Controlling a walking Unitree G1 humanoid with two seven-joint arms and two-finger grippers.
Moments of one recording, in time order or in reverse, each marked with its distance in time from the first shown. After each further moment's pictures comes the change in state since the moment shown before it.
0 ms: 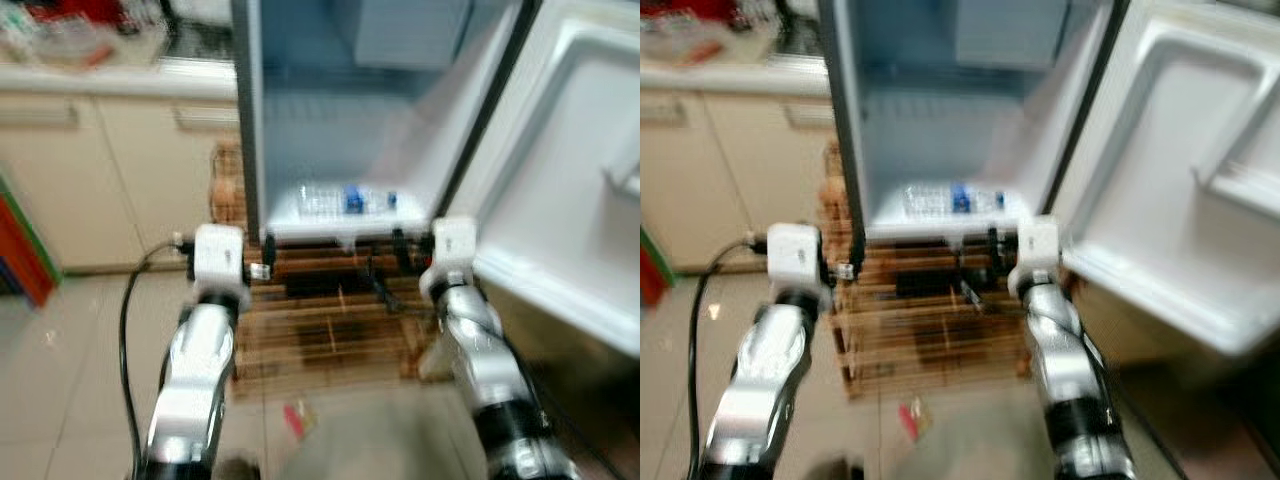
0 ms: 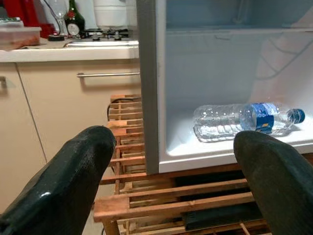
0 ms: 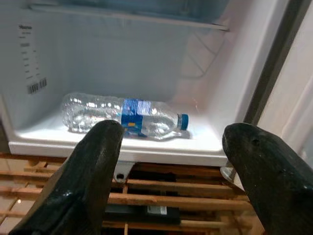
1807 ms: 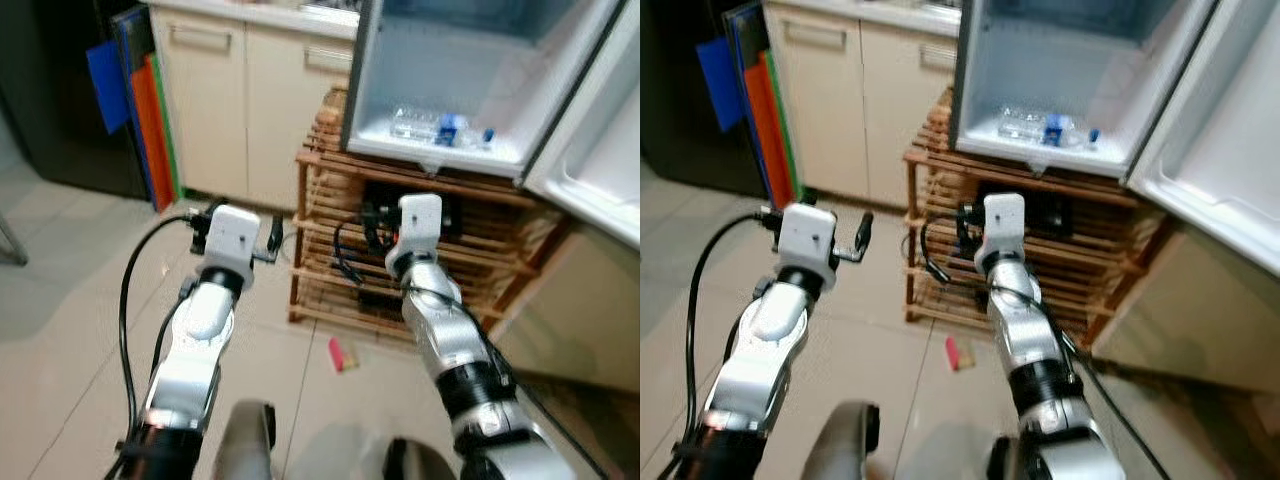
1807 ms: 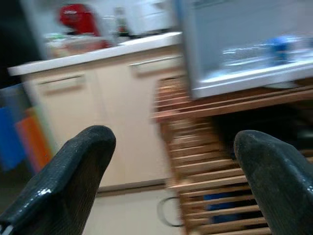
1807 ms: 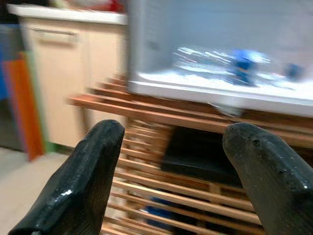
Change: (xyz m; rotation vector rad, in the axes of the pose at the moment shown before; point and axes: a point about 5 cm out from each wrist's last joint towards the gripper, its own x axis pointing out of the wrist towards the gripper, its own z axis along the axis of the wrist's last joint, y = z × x) left arm 0.015 -0.015 0.019 0.142 -0.110 -0.172; right arm 0.026 0.023 0.022 0.039 -0.044 -0.025
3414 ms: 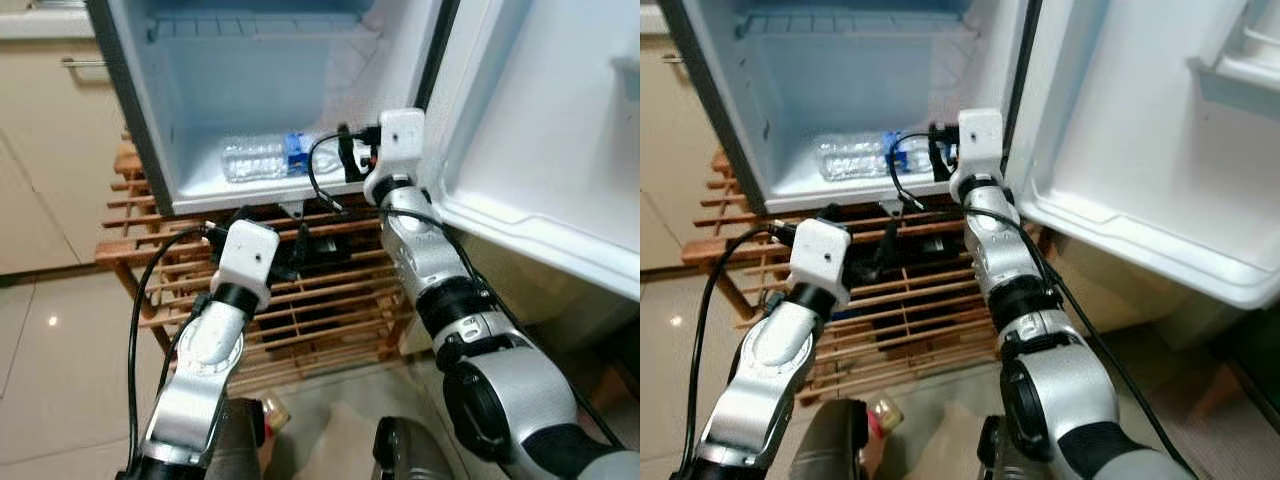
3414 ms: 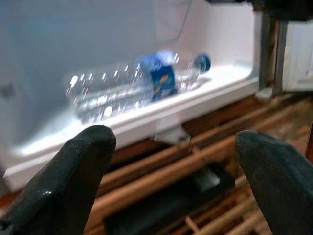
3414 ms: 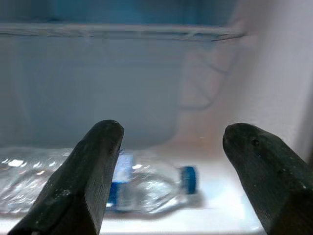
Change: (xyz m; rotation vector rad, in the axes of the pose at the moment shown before) left arm -0.035 -0.007 0.006 -0.045 0.003 -0.037; right arm 0.057 0.048 0.088 0.029 -0.167 0.134
